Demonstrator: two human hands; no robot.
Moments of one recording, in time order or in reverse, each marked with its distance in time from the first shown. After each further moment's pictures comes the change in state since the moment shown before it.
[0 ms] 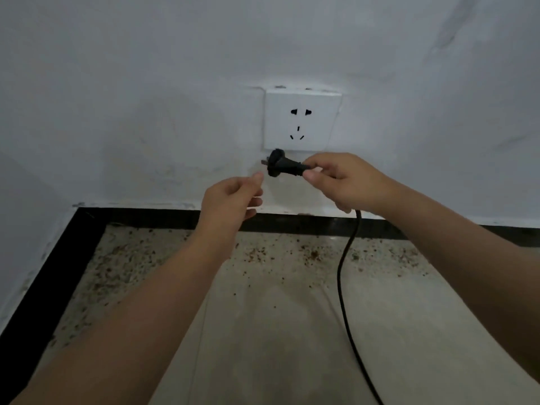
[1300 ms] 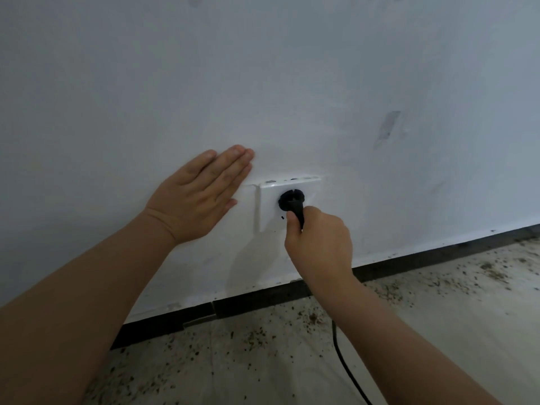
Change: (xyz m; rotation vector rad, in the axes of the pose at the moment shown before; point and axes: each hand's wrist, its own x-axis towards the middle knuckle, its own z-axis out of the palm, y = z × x) left_hand 0.149 0.085 -0.049 1.368 0.331 2.228; right_hand 0.027 -0.061 0.050 -0.402 0.708 0.468
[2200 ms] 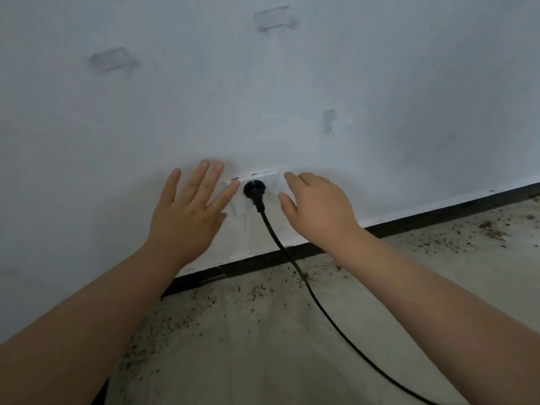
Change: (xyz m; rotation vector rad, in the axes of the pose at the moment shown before) left_hand 0.056 0.027 -0.097 -0.114 -0.543 -0.213; right_hand 0.008 0.045 -0.090 -0.128 -0.220 -0.332
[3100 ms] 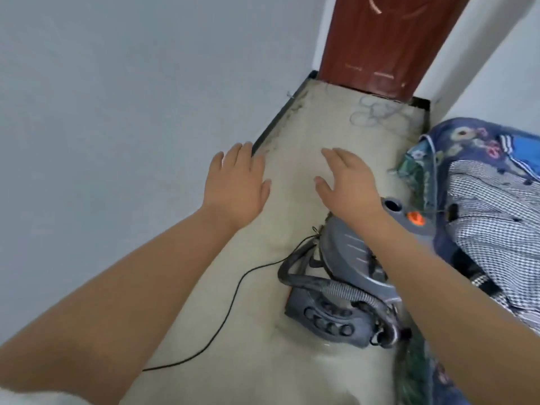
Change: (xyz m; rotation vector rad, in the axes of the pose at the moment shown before) left_hand 0.399 0.200 -0.684 -0.769 -0.127 0.530; right_hand -0.462 0.169 -0.615 -0.174 0.491 0.955
